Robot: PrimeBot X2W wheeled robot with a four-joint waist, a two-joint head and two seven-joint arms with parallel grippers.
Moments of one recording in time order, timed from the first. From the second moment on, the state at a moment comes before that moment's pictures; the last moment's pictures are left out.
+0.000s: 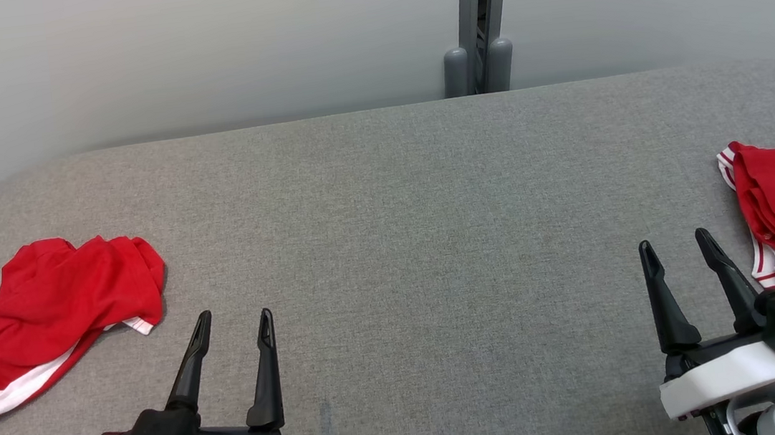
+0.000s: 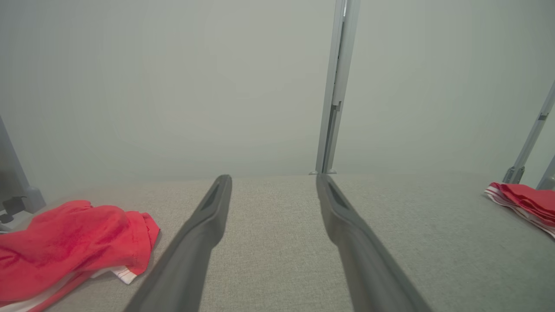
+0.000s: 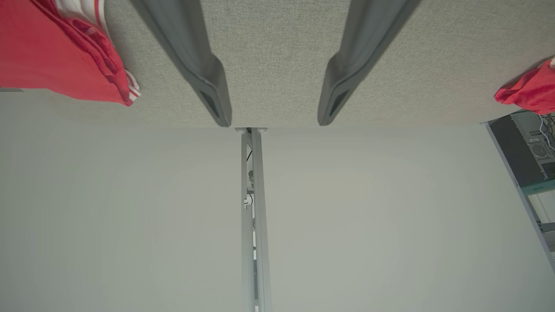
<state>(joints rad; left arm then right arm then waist) 0.01 0.05 -0.16 0.08 -0.18 0.03 -0.26 -0.10 -0.05 0.04 0.20 0.16 0.13 -0.26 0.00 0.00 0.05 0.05</state>
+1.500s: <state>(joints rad) 0.05 0.05 -0.06 0.06 -0.16 0.04 -0.26 -0.13 -0.05 0.26 0.23 0.24 0.13 -0.26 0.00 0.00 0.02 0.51</state>
